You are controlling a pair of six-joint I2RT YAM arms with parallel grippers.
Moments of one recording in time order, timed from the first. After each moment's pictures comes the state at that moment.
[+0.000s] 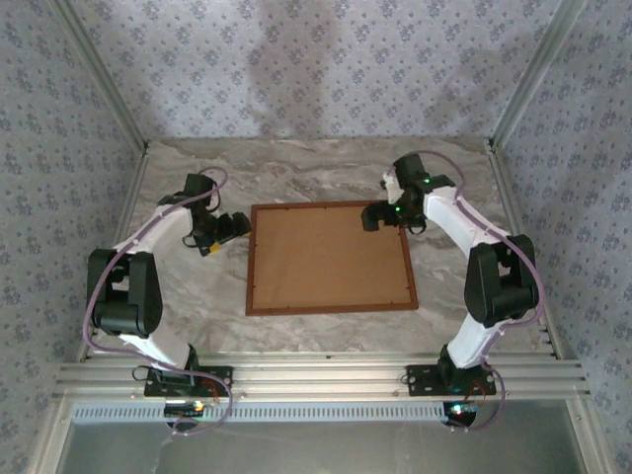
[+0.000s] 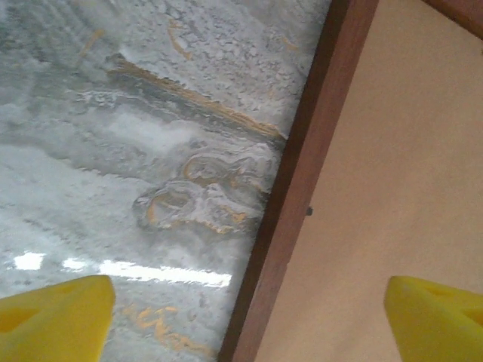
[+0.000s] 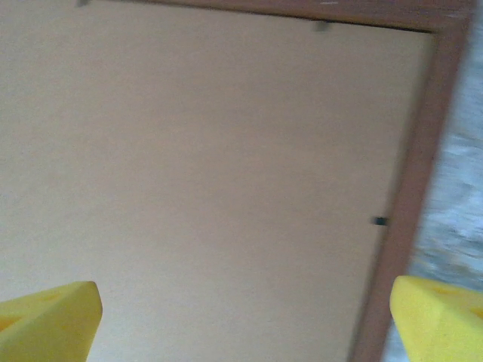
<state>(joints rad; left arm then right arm) -0.13 1.62 1.10 -0.71 0.26 -0.54 0.30 1.70 1.32 -0.79 -0.19 0.07</state>
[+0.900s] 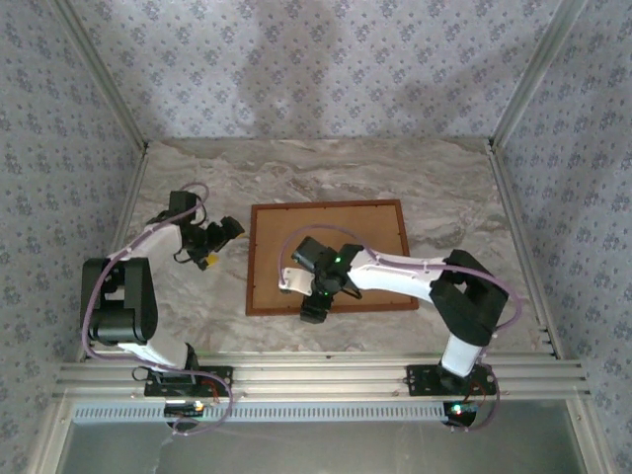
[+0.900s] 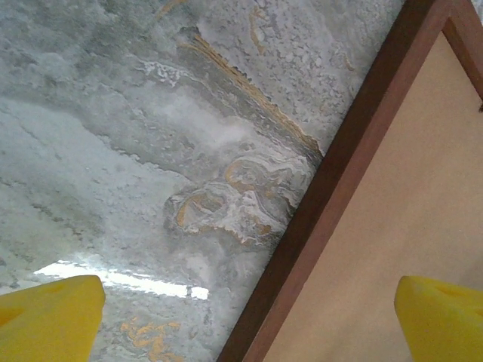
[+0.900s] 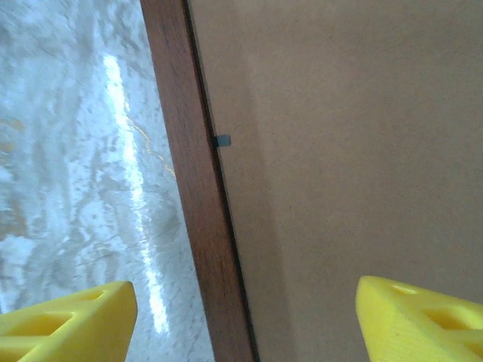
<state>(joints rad) -0.02 1.56 0.90 -0.50 0.39 -0.68 1.00 1.74 1.11 -0.58 -0.15 -0.43</state>
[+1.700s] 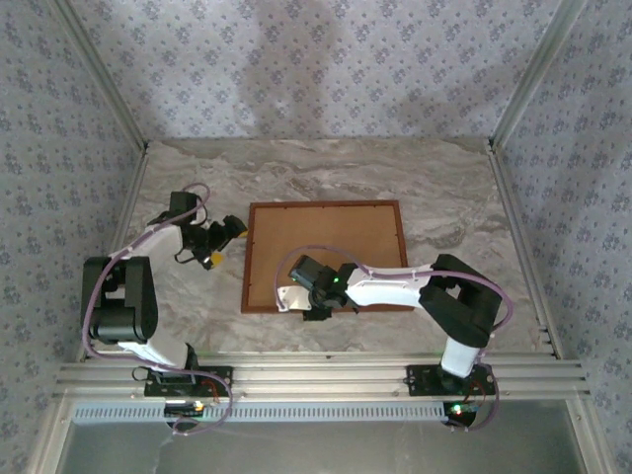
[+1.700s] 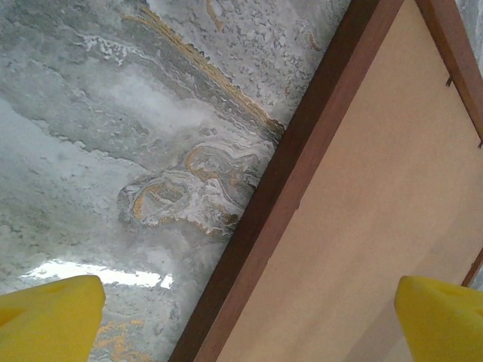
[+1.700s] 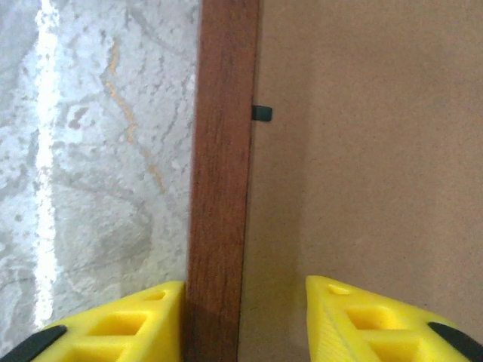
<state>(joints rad) -0.02 1.57 0.89 -0.47 0.47 -0.70 1.06 1.75 0.98 -0.35 -0.01 -0.64</state>
